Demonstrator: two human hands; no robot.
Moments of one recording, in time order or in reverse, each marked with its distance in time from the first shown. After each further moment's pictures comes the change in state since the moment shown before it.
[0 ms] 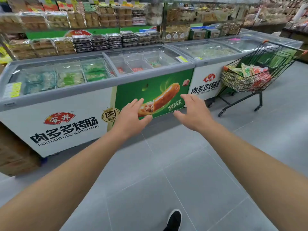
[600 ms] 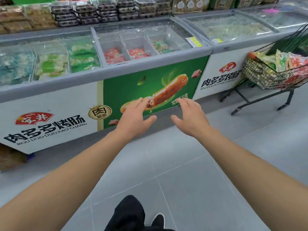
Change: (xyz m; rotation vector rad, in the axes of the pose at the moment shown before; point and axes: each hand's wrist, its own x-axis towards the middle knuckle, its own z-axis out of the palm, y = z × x) left_hand 0.284 -0.021 0.128 0.010 -0.104 -0.123; right_hand 0.274 0.138 0.093 -0.043 -0.218 -0.029
